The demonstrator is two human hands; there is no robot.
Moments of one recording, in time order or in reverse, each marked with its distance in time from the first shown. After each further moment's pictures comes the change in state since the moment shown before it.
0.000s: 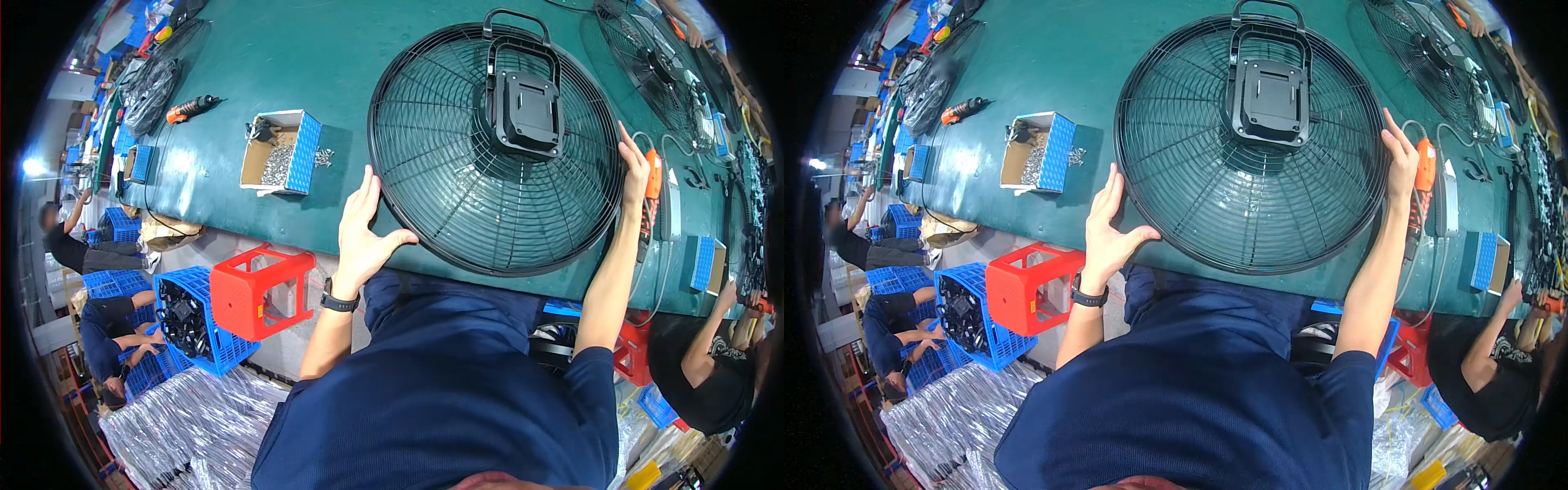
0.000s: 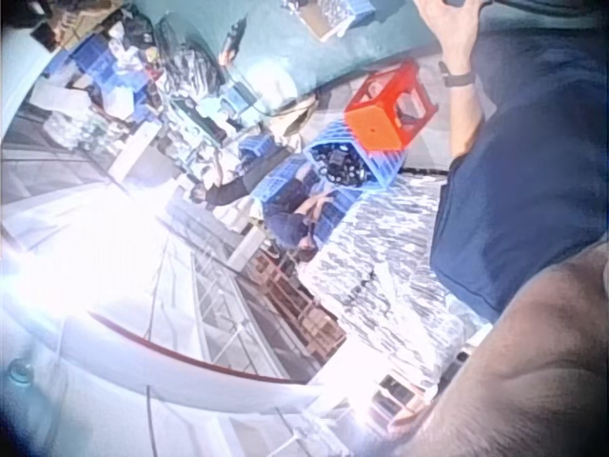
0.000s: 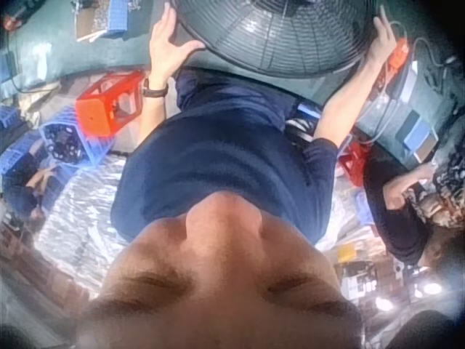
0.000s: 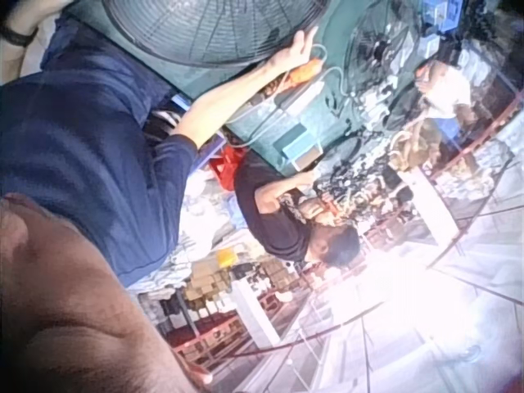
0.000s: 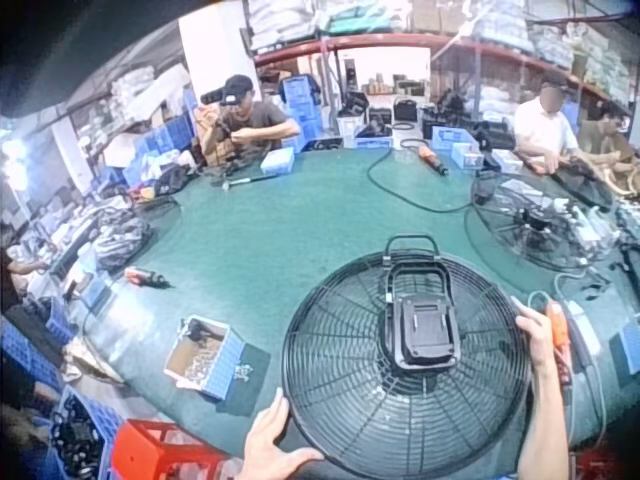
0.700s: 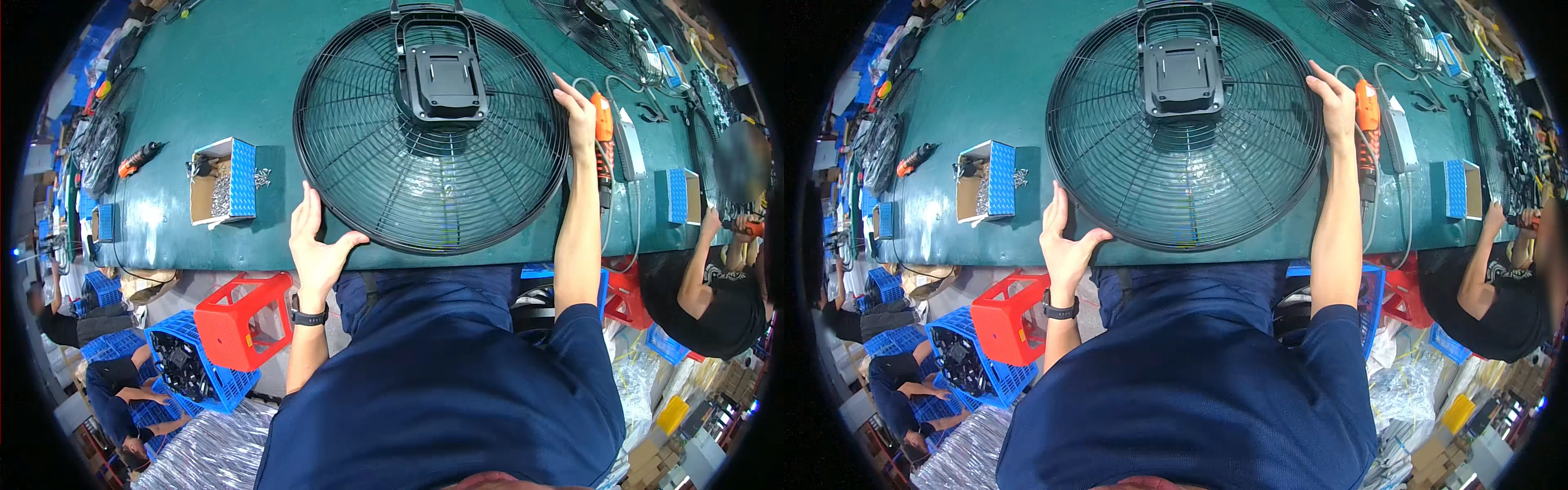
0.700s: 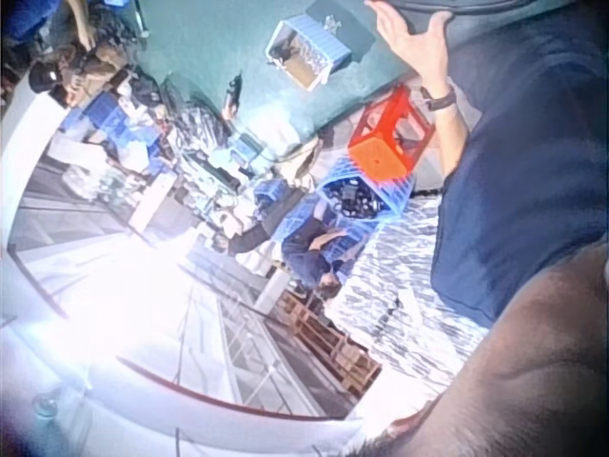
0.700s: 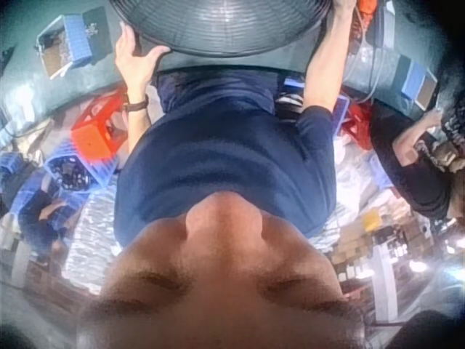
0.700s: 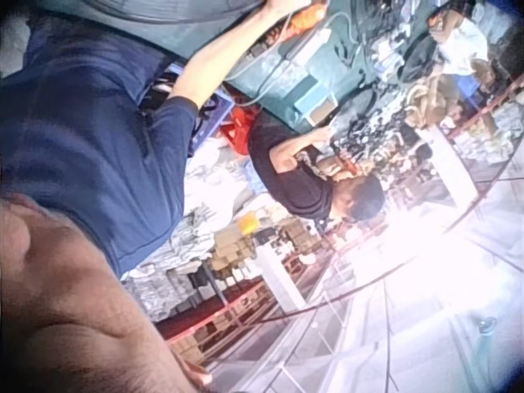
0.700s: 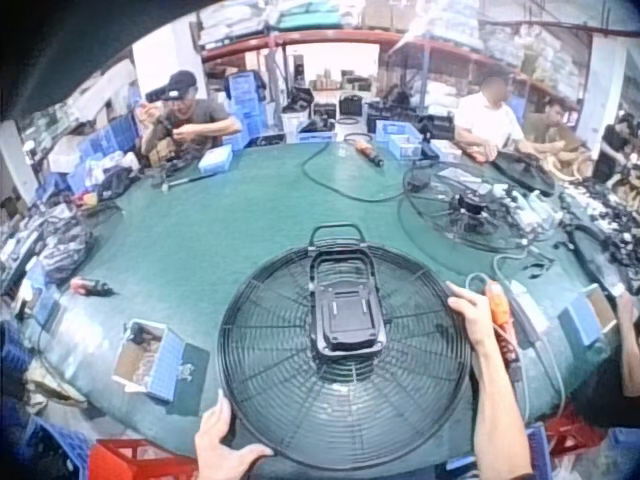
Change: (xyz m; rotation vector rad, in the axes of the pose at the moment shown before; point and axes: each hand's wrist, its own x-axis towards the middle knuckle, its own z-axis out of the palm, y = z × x) left_hand -0.005 0.011 0.007 0.040 0.008 -0.044; right_hand 0.004 0.006 -0.002 -0.134 0.076 -0.028
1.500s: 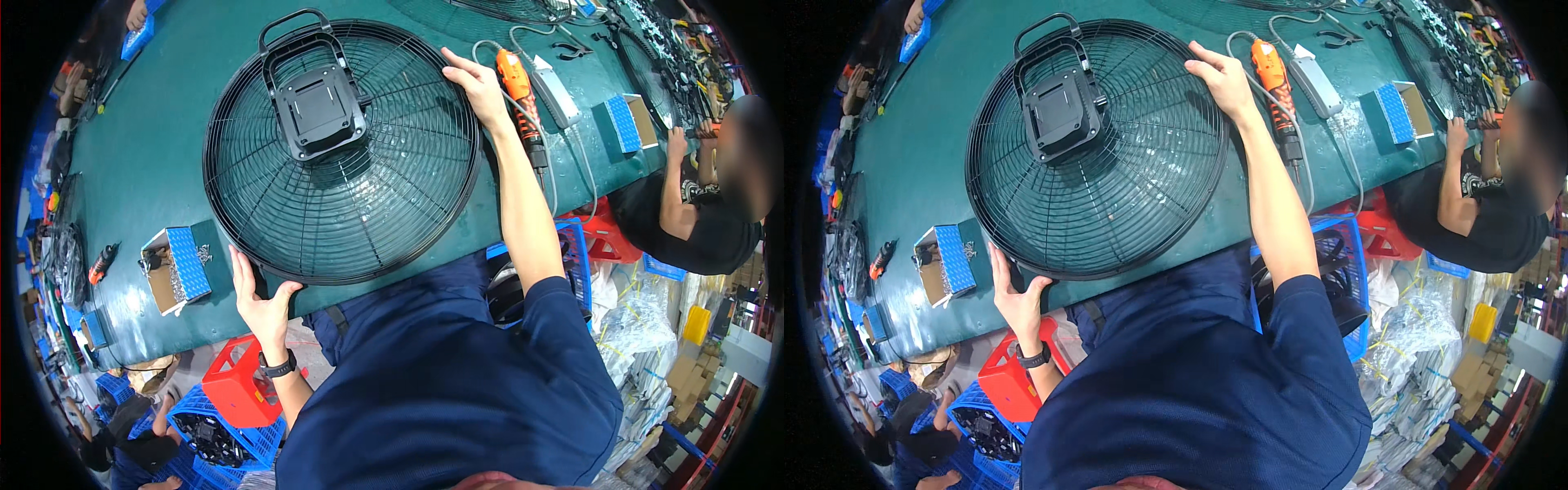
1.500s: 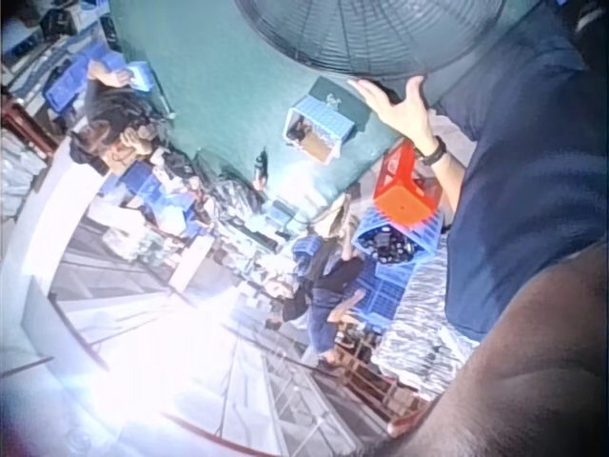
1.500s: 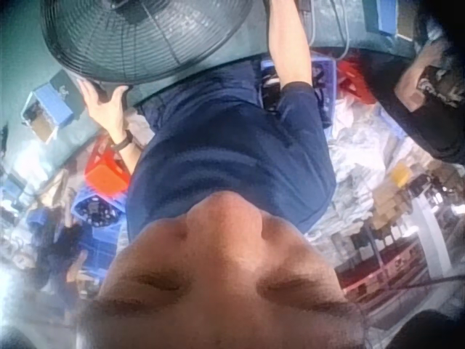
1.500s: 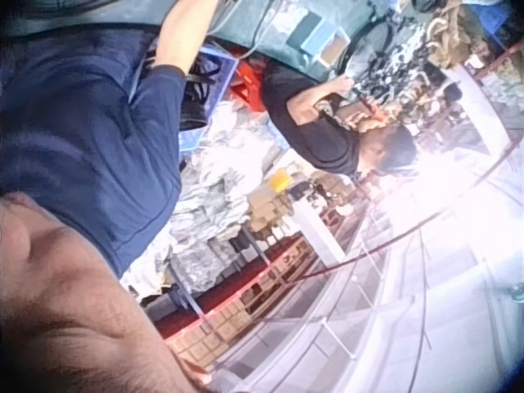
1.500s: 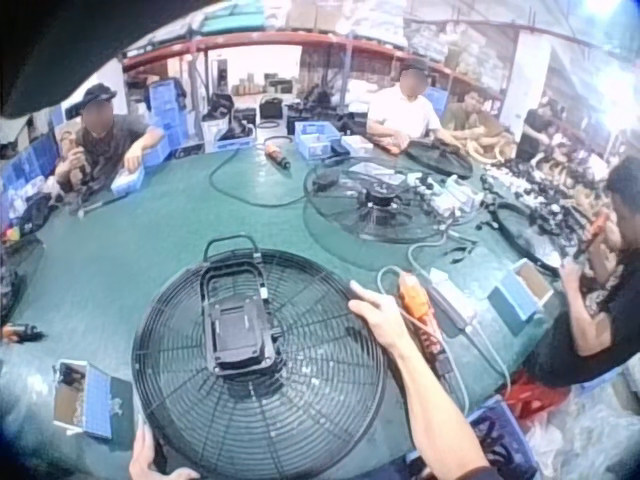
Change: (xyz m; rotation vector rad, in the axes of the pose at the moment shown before) left_hand 0.006 -0.004 0.001 -0.062 -0.033 0.009; right_hand -0.005 0.006 0.002 0.062 -0.010 0.014
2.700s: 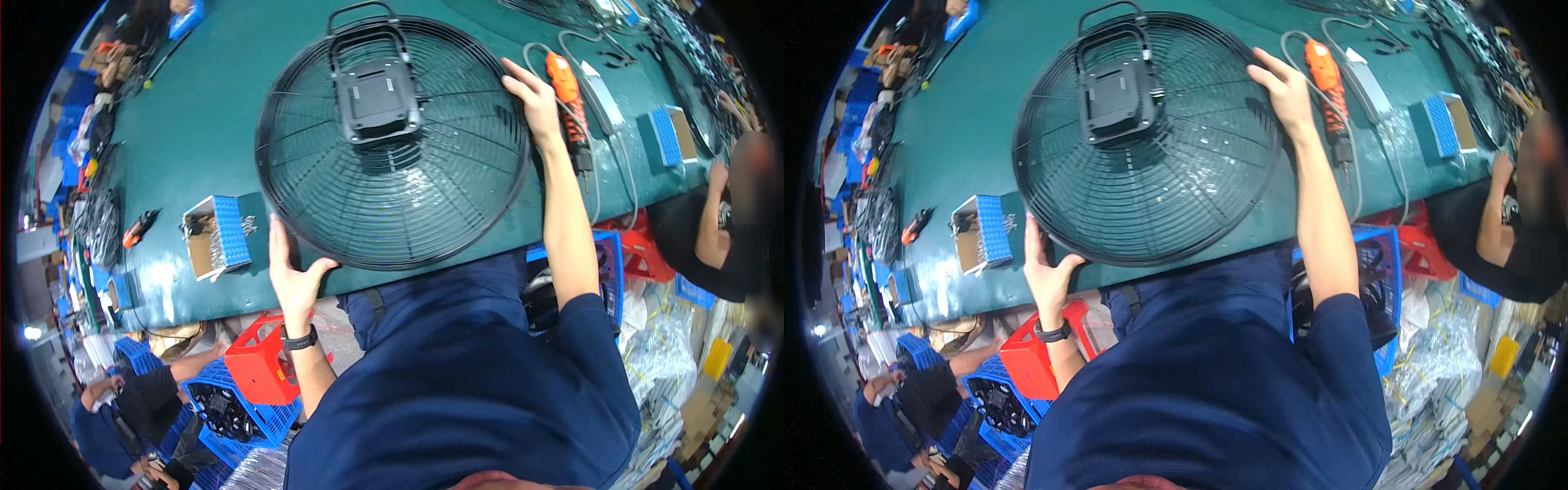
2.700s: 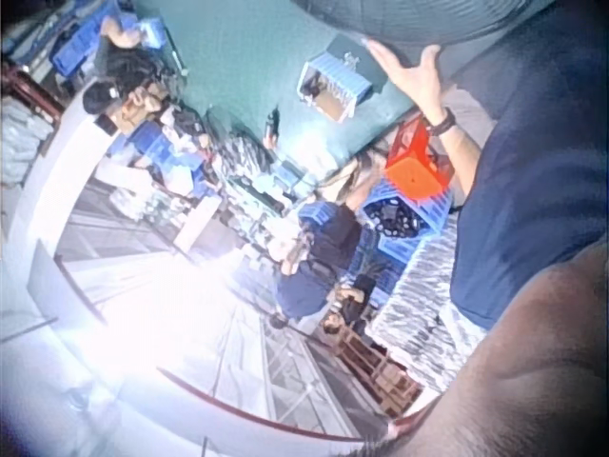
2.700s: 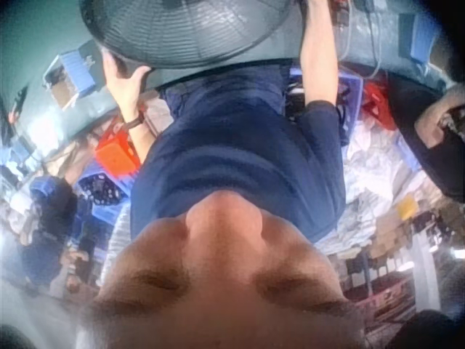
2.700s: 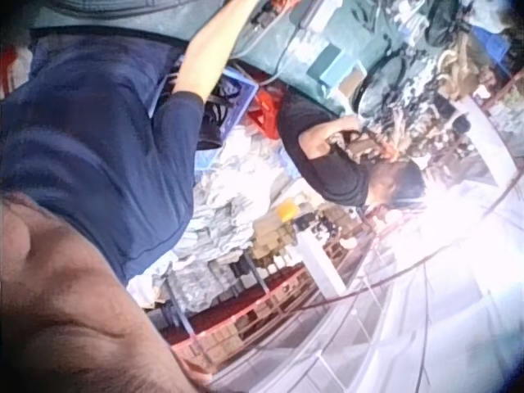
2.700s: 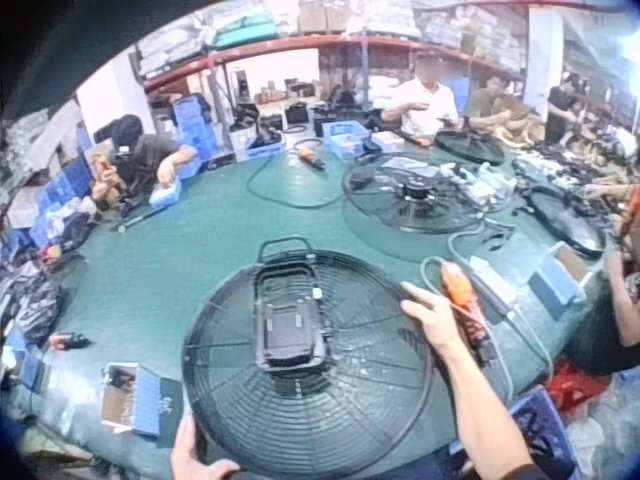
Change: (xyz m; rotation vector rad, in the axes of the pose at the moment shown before) left_hand 0.007 -0.016 -0.012 -0.126 -0.094 -0.068; right_hand -0.030 -0.013 0.003 -0.020 0.068 -0.029
